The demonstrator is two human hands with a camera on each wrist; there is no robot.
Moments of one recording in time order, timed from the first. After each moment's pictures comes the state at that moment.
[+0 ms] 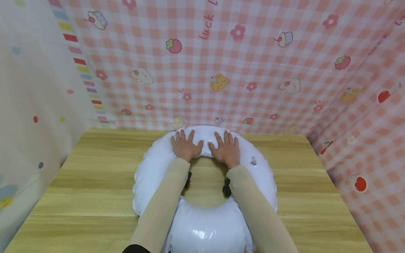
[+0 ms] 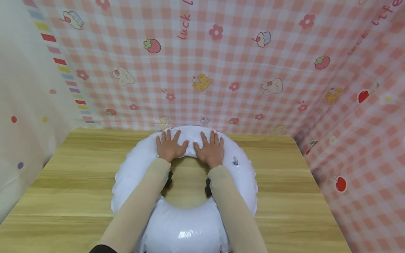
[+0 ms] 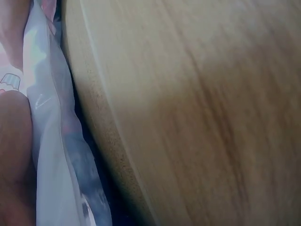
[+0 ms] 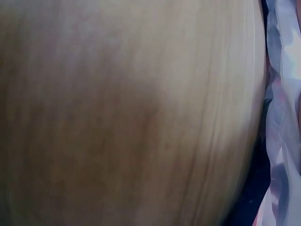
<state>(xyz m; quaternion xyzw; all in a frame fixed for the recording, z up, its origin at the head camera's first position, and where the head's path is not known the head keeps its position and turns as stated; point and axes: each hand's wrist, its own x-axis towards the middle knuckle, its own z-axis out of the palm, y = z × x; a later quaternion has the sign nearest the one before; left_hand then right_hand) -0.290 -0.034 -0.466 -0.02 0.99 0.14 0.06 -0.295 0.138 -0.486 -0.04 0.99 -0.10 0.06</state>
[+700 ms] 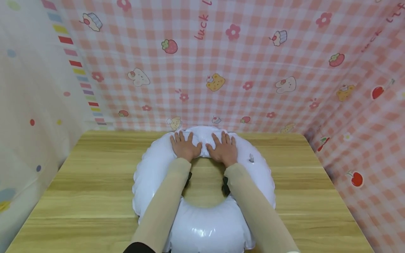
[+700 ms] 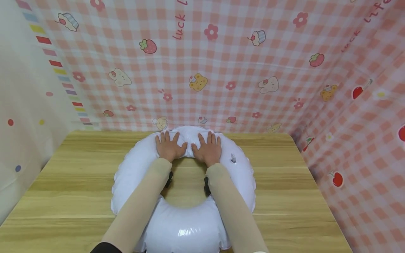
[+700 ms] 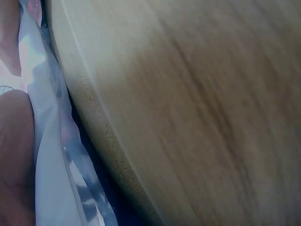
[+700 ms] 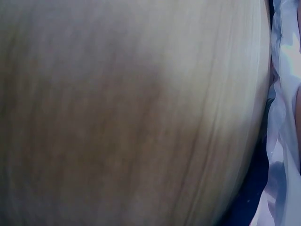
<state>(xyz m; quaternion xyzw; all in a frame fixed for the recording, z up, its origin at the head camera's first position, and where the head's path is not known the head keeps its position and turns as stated) -0.293 -0.025 -0.468 -0.02 0.99 0.07 0.09 -0.293 0.138 -0.484 -0.04 0.99 -0.06 0.09</state>
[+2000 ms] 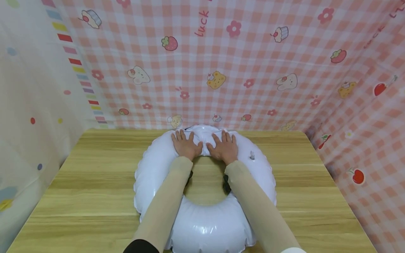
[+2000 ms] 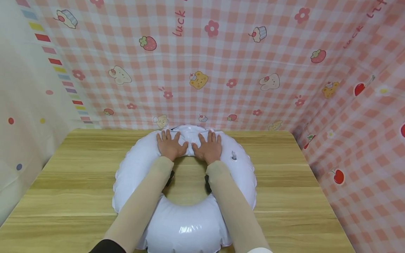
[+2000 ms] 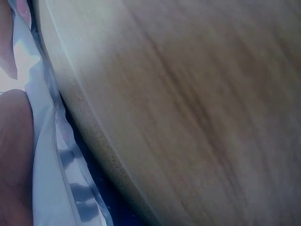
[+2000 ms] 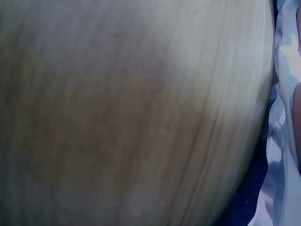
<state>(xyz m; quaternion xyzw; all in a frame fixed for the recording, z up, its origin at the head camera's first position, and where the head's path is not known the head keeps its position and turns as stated) -0.295 -0.023 -0.472 -0.02 0.99 0.02 0.10 -0.292 0.135 -0.483 -0.04 0.99 -0.04 0.10</state>
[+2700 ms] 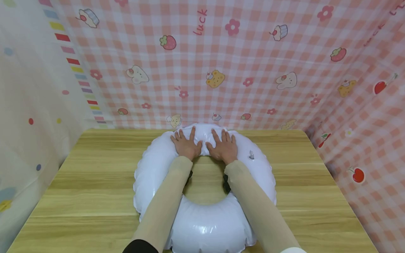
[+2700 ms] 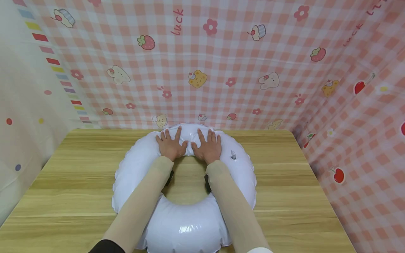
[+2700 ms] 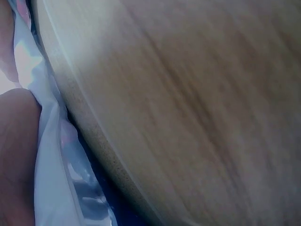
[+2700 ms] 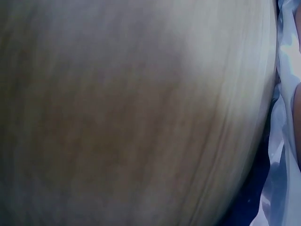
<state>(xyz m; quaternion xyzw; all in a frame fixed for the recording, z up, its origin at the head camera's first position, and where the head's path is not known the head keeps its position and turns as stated) -0.294 -0.019 -0.474 -0.02 1.00 0.03 0.09 -0.291 0.136 -0.484 -0.04 0.99 -0.06 0.09</state>
